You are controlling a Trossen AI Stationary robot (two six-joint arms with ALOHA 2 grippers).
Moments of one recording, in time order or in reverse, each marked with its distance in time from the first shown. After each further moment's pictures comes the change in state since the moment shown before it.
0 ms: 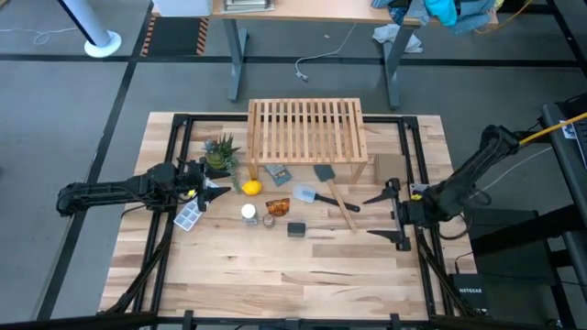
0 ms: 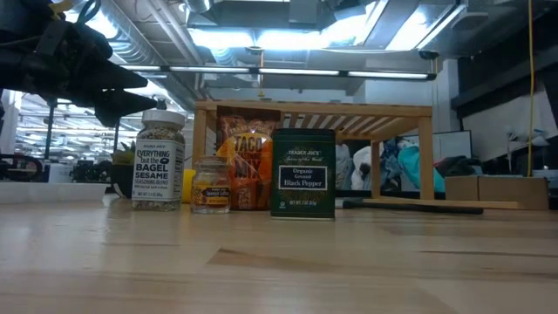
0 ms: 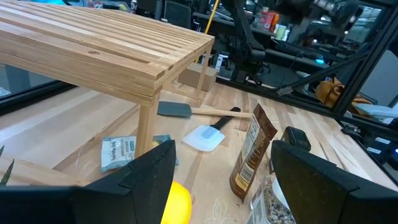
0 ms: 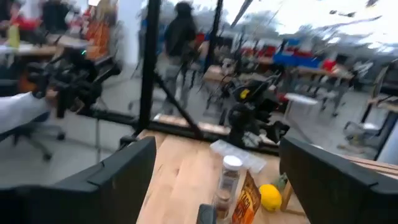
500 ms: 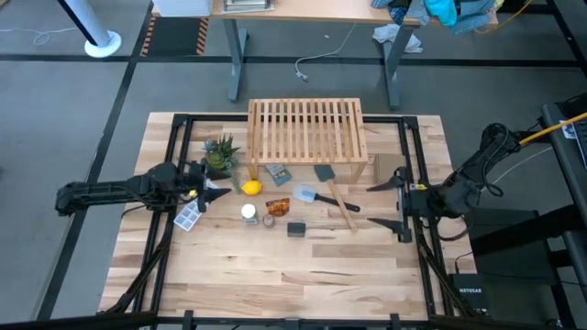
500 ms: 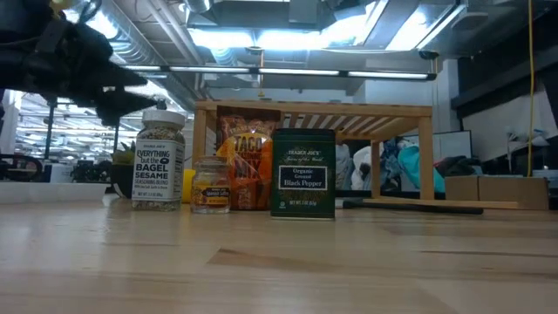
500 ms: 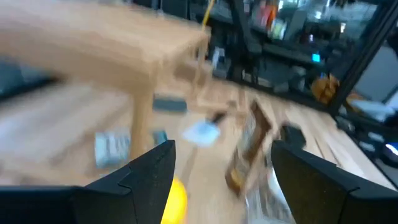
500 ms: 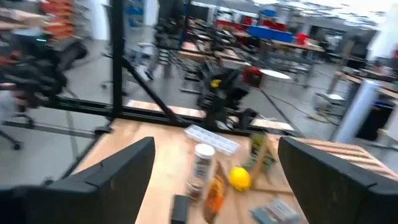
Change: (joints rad) left arm 0.001 0.024 -0.001 0.008 0.023 -0.015; right arm -0.001 0.037 0.250 -0.356 0.130 0.101
